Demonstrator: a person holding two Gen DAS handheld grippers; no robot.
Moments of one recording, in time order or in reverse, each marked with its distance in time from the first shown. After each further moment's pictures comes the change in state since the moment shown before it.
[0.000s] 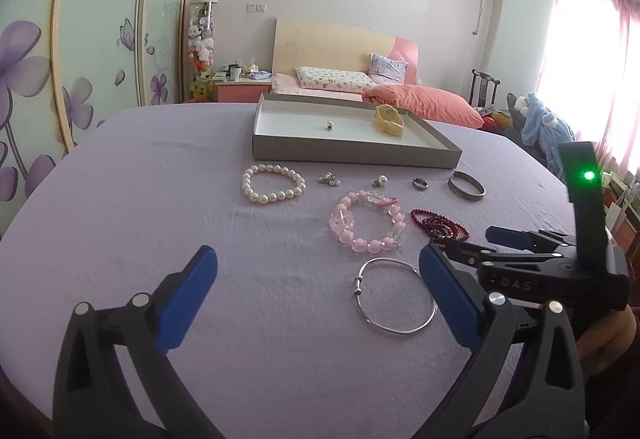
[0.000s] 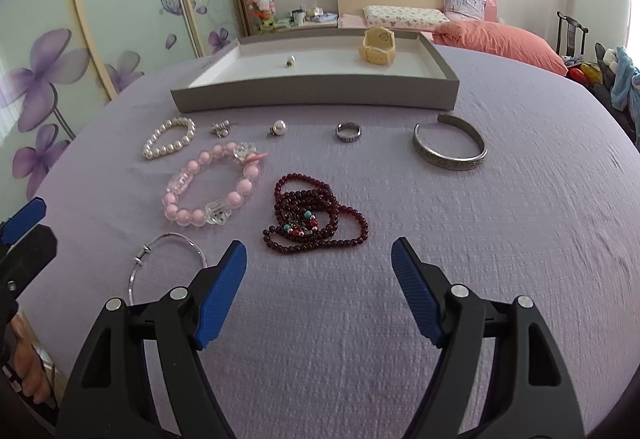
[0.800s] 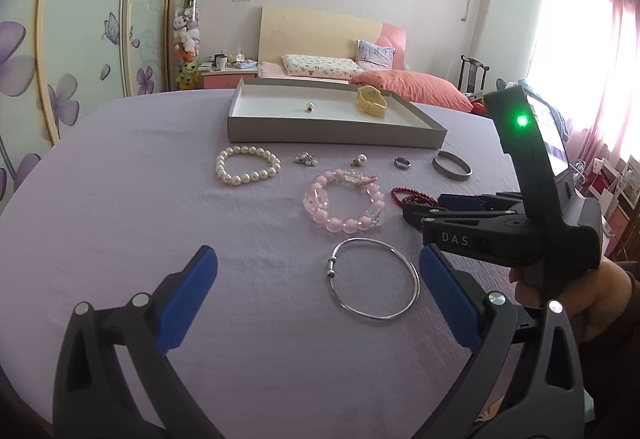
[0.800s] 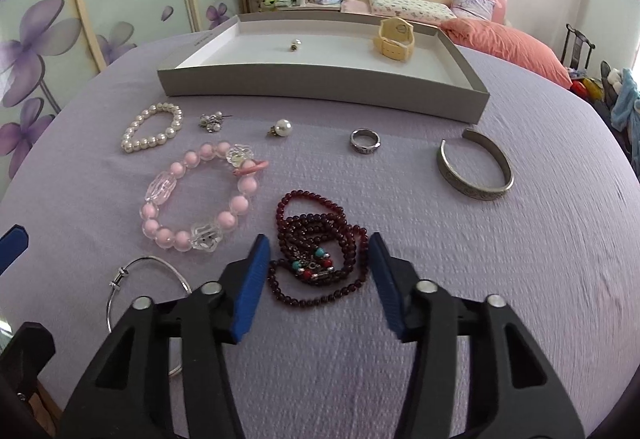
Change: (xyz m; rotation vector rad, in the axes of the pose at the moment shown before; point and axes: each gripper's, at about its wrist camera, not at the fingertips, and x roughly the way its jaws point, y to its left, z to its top) left arm 0.010 -0.018 -0.011 0.029 0.048 -0.035; right arm 0.020 0.010 0.020 -0.078 0.055 -0.036
